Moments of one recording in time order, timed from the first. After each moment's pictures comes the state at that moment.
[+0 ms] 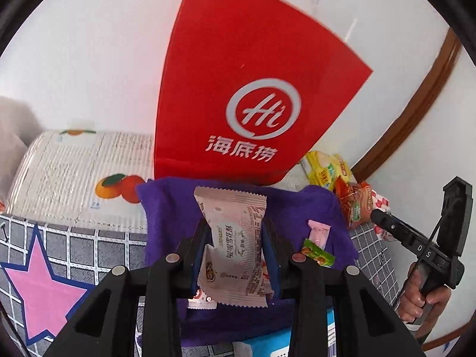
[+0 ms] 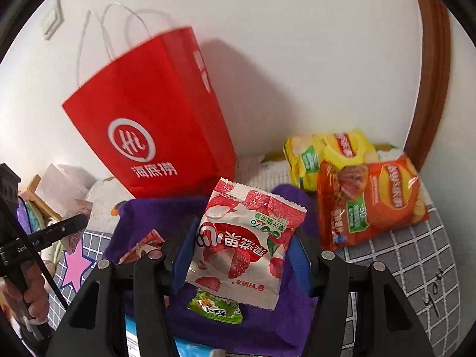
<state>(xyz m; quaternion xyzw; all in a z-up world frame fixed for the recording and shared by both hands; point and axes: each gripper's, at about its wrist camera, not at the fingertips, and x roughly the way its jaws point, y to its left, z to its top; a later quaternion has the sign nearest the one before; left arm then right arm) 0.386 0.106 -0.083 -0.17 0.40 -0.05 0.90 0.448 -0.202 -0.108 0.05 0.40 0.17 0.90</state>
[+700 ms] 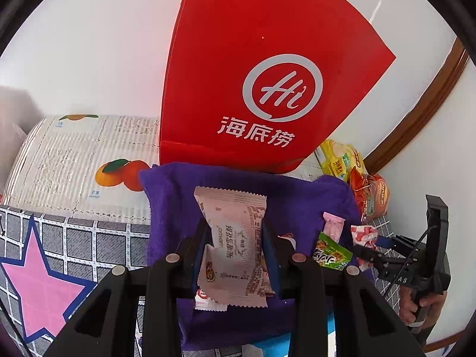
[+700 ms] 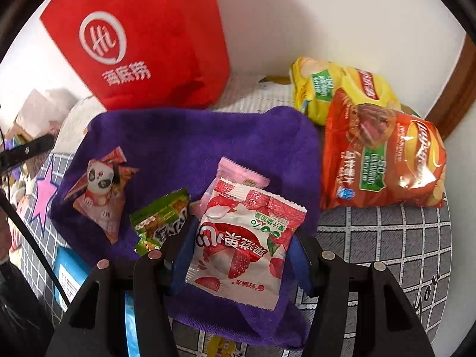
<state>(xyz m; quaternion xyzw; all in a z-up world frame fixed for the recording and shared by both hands) 0.396 0.108 -0.105 -0.17 0.43 -0.03 0.89 0.464 -0.191 -0.179 -0.06 0.52 0.20 0.83</state>
